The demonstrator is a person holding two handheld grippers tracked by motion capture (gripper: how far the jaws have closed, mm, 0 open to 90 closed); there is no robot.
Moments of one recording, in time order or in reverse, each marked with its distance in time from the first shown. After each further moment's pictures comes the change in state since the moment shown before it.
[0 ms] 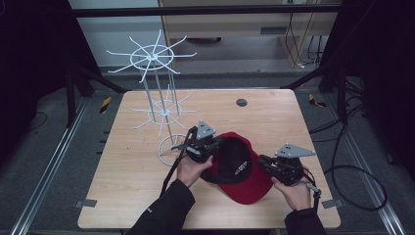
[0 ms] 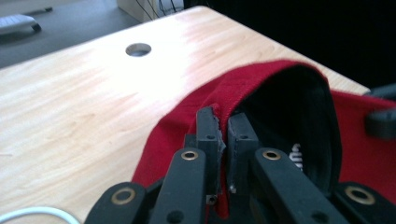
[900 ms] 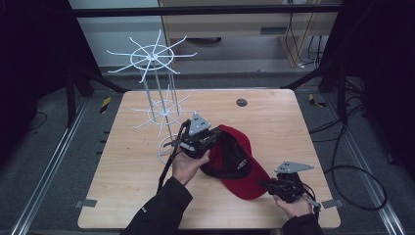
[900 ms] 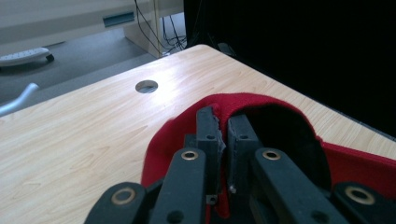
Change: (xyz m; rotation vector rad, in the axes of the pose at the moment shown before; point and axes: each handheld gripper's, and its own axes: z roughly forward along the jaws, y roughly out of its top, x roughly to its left) left arm -0.006 0.027 -0.033 -0.092 -0.001 0.023; right arm 0.010 -0.043 -0.003 0.123 0.078 0.080
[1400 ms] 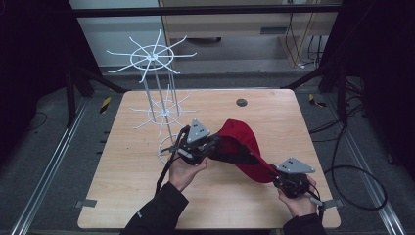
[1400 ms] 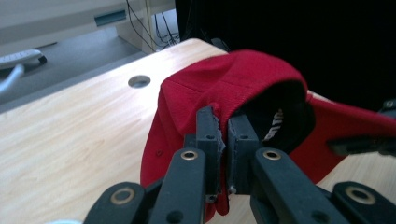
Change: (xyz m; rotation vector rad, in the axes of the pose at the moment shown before) left arm -0.004 -0.018 -0.010 0.033 -0.024 0.023; right arm 0.001 0.009 -0.009 -0.062 -0.283 -0.162
